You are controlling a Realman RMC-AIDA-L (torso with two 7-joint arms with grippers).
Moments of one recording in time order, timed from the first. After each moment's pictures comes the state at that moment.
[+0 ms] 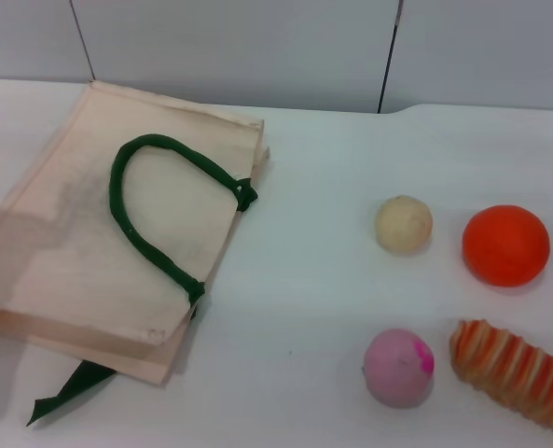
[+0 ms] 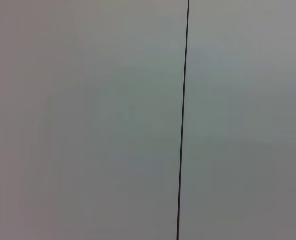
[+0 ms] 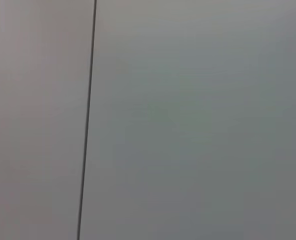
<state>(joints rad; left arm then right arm) -0.48 -2.02 0.92 0.01 -2.81 -1.59 2.73 0.56 2.04 0.25 0.06 1.48 1.46 -2.90</state>
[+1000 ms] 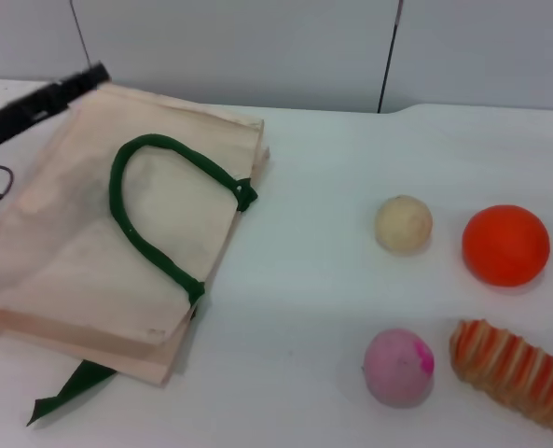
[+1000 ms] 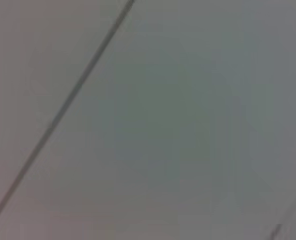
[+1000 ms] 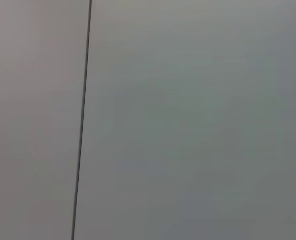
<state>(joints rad) -0.62 -1.79 1.12 0.05 -2.24 -1.20 1.75 0.56 2.03 0.25 0.05 1.48 1.42 -2.90</state>
